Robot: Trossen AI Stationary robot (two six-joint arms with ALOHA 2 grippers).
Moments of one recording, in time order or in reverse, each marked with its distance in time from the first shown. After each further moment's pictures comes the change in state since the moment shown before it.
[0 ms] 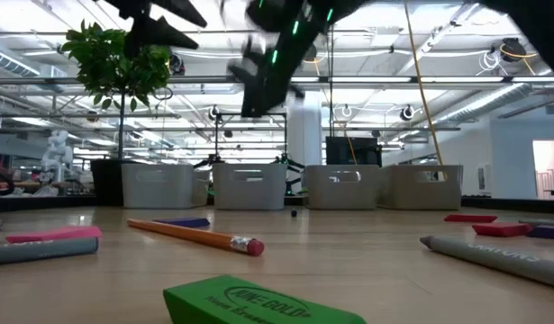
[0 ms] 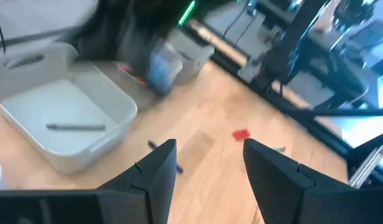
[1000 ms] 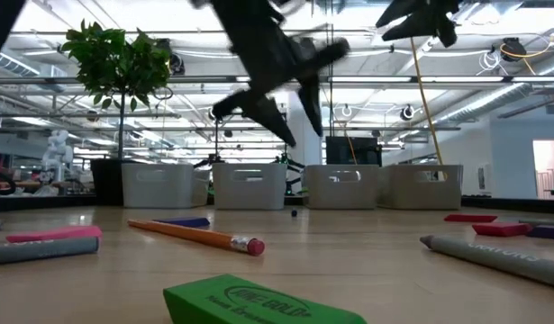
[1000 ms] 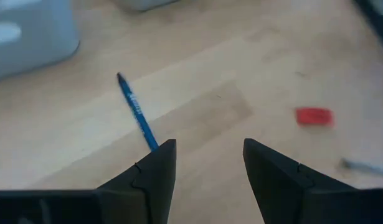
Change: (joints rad) left arm -0.021 1.001 0.718 -0.308 -0.062 -0.480; right arm 0.312 -1.162 -0.928 0.106 0.183 0.309
